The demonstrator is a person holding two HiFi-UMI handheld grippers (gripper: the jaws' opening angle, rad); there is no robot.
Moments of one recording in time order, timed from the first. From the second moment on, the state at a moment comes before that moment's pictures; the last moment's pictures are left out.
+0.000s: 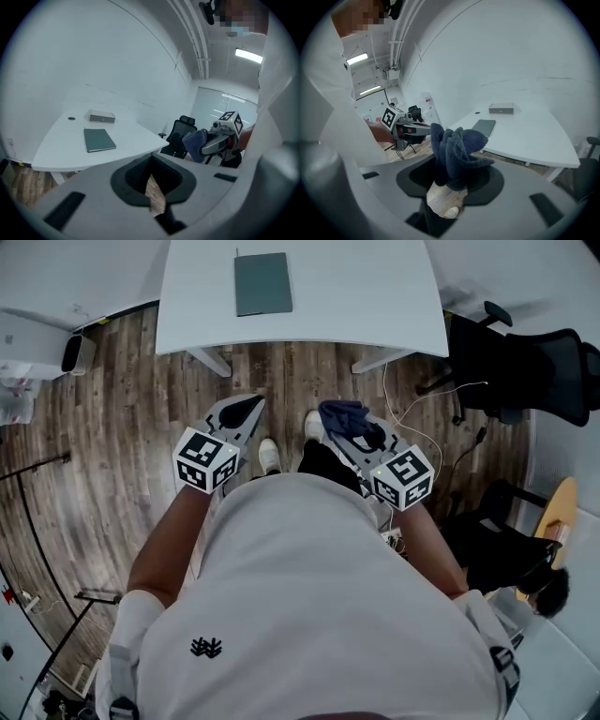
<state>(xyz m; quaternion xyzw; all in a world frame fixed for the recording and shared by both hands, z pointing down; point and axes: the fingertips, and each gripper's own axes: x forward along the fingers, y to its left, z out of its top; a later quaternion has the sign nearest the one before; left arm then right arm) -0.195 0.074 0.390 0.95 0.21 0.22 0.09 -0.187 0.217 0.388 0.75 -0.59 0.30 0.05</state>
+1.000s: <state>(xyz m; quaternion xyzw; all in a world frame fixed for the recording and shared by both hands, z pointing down) 0.007 -0.019 0.481 0.95 -0.05 0.29 0.10 0.103 0.073 0.460 0.51 -0.77 0.30 0.23</state>
